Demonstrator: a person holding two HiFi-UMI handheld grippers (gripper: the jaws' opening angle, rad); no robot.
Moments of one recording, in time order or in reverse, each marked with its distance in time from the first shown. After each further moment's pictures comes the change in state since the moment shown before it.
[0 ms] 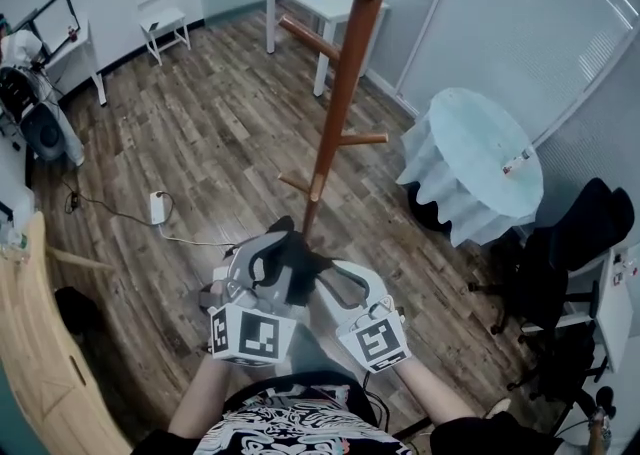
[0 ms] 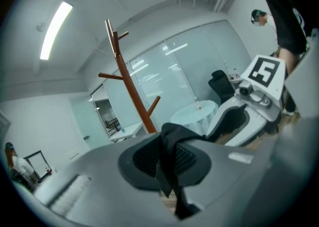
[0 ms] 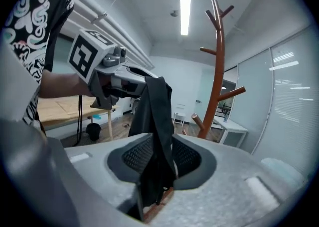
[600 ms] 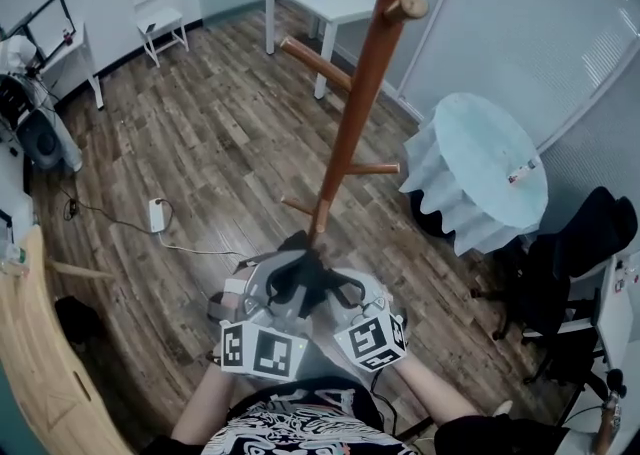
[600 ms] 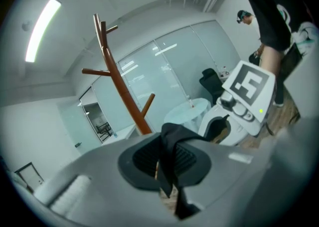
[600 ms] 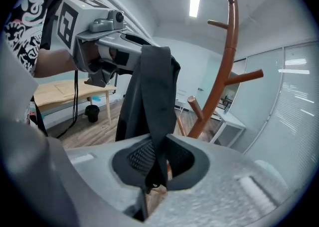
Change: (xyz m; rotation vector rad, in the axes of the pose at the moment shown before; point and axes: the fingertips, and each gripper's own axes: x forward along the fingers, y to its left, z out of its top) left arm 0.045 0.010 0.007 0.029 -0.018 -0.096; right arm 0.058 -0.042 -0.031 -0.103 0.188 0.002
